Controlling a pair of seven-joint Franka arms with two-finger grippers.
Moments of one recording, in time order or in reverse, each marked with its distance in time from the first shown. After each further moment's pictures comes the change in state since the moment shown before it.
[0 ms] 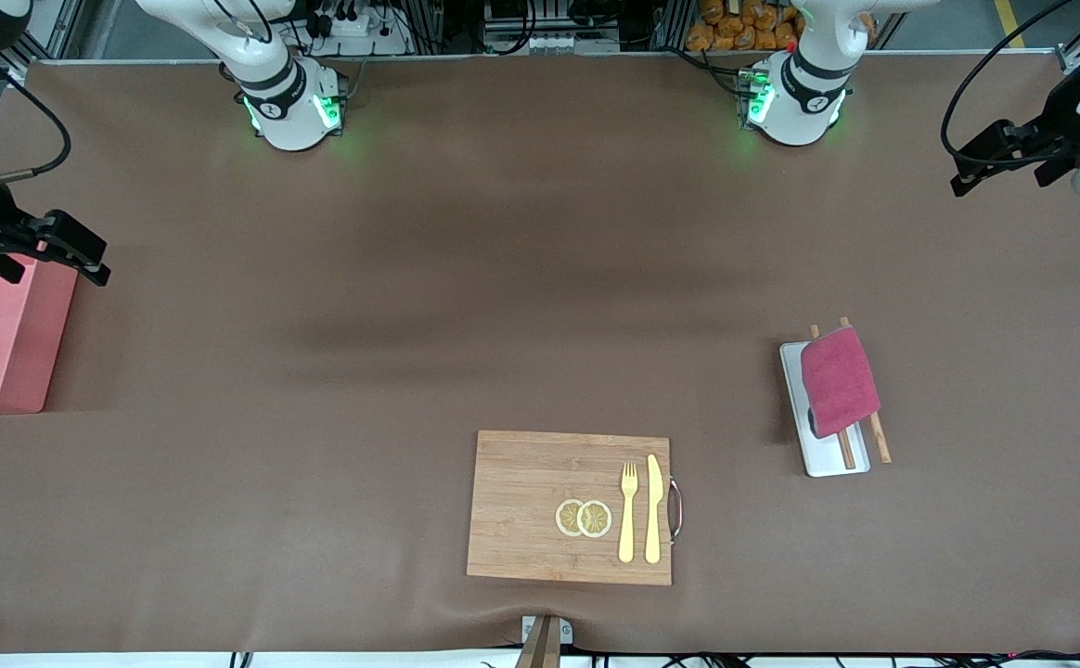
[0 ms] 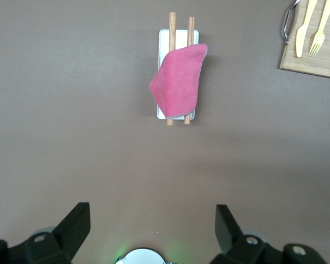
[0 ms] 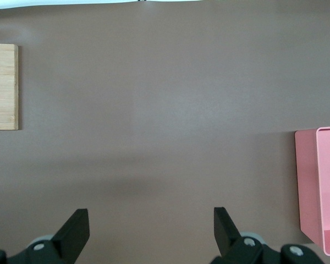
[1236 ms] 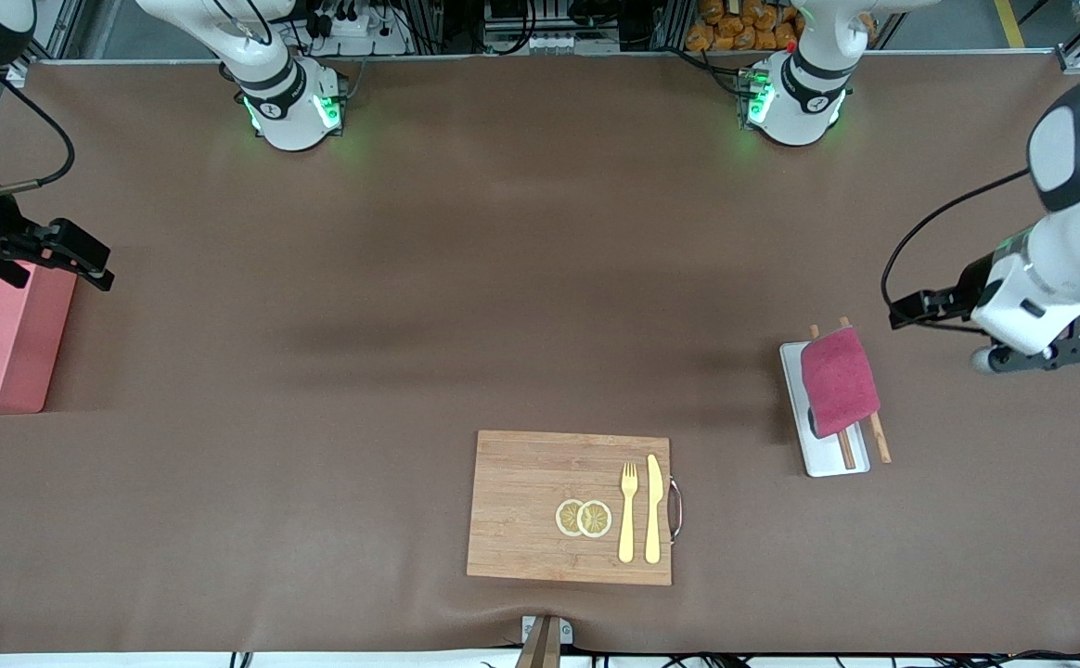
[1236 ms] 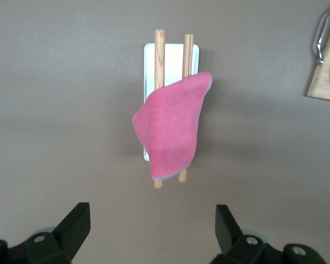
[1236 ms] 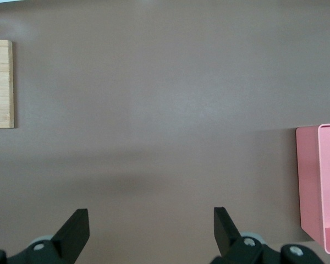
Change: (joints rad) left arm -0.002 0.363 0.003 0.009 0.000 0.287 -0.002; right arm -0.001 0.013 -0.006 -0.006 0.000 0.001 0.000
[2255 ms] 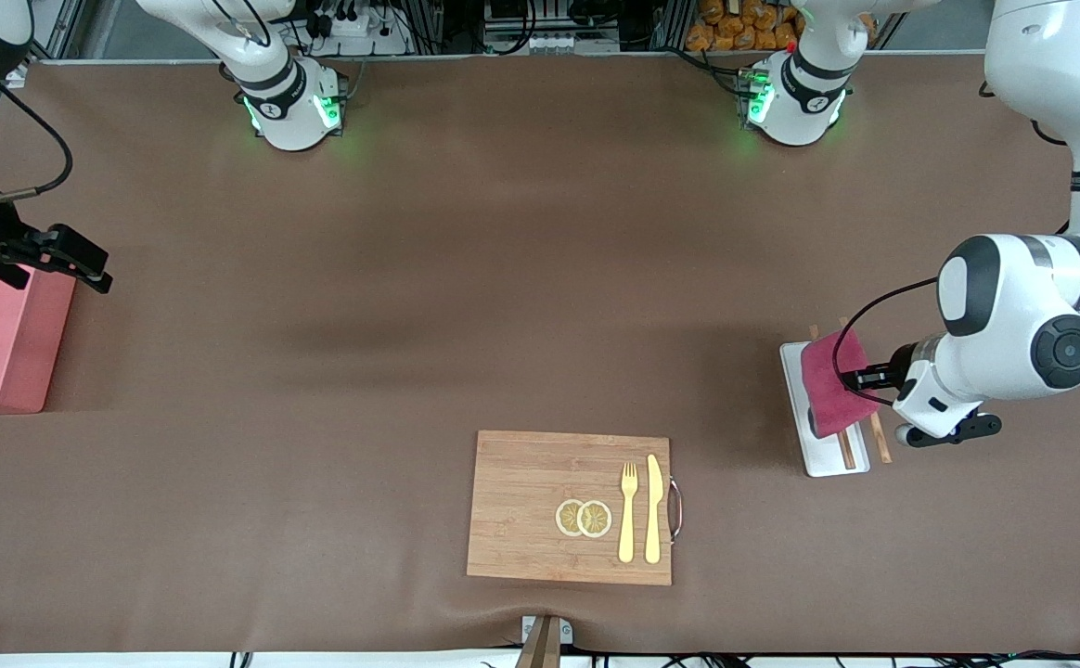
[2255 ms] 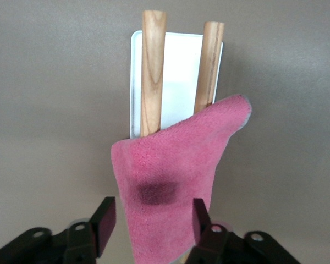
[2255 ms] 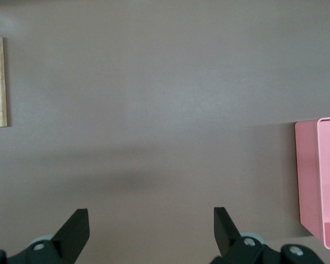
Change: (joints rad) left arm 0.007 0.269 0.002 0.003 0.000 0.168 -0.035; right arm -0.010 0.006 -0.003 -0.014 0.000 0.000 0.000
